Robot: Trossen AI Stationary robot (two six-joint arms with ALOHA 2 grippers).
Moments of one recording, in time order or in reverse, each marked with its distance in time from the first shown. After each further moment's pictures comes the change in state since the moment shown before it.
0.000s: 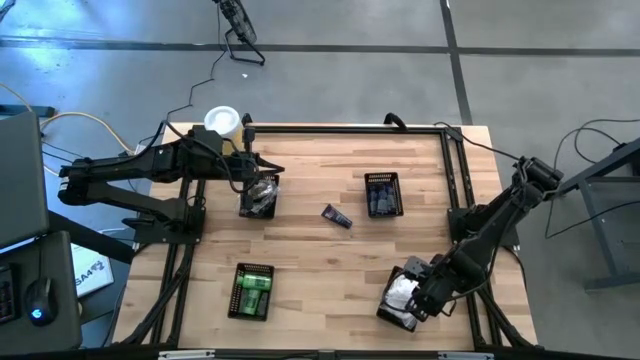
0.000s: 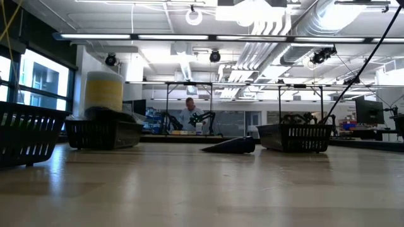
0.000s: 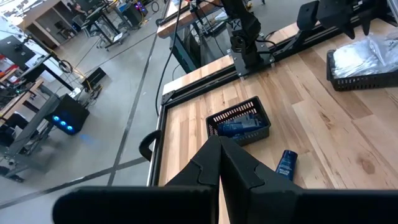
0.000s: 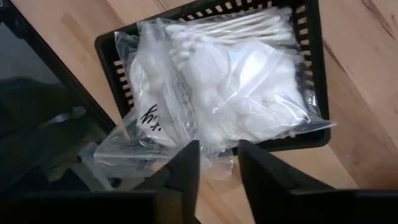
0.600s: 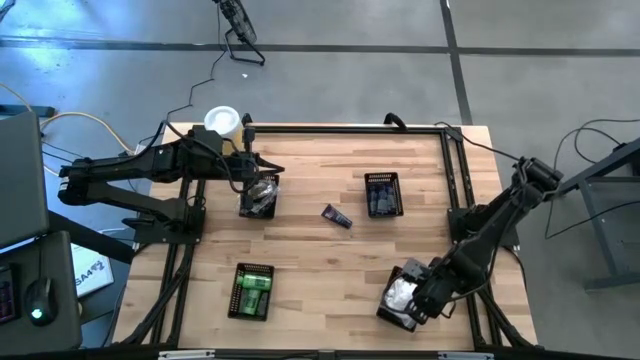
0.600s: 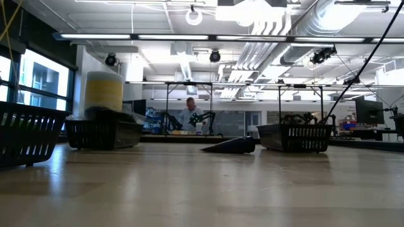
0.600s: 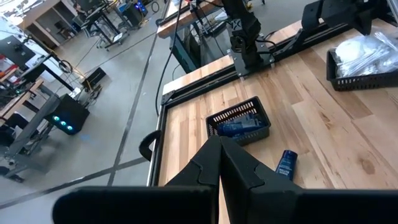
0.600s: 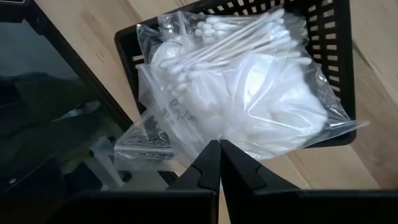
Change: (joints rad) left arm 0.000 0.000 0.000 0.000 0.000 0.000; right arm 0.002 0.006 0.000 0.050 -0.019 0.004
